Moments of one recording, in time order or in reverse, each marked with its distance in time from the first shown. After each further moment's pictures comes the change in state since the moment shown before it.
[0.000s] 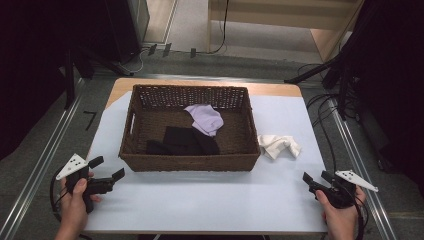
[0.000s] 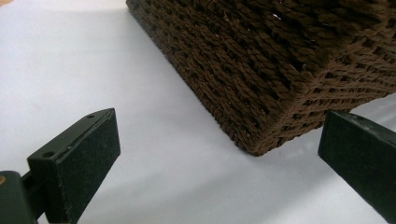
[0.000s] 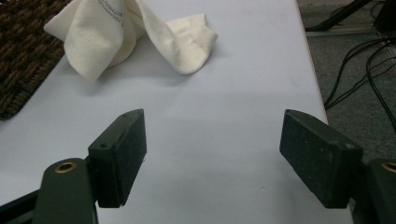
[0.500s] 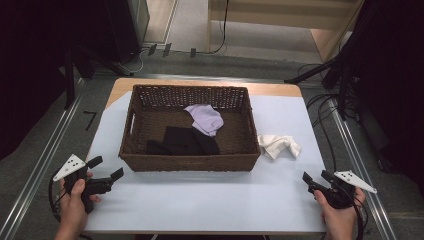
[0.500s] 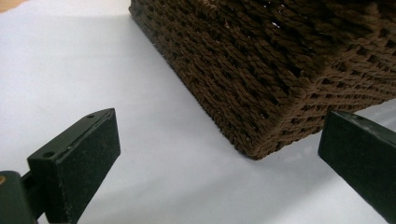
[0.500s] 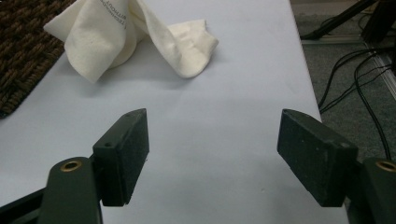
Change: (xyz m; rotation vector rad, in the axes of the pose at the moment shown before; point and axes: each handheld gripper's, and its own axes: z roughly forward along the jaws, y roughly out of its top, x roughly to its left) left arm 0.001 -0.001 -0.002 -0.027 -0.001 -0.011; right arm 0.005 0.000 -0.002 -0.024 -0.023 -0.030
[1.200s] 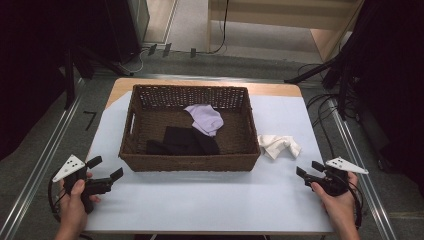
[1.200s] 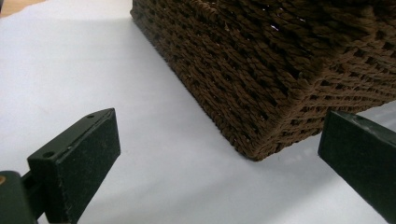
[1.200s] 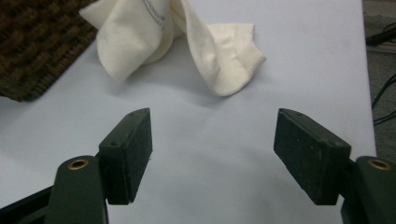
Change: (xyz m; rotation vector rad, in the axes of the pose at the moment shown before) left arm -0.001 -0.001 -0.001 -0.015 0.002 0.001; right arm -0.004 0.023 0.023 0.083 0.165 -0.118
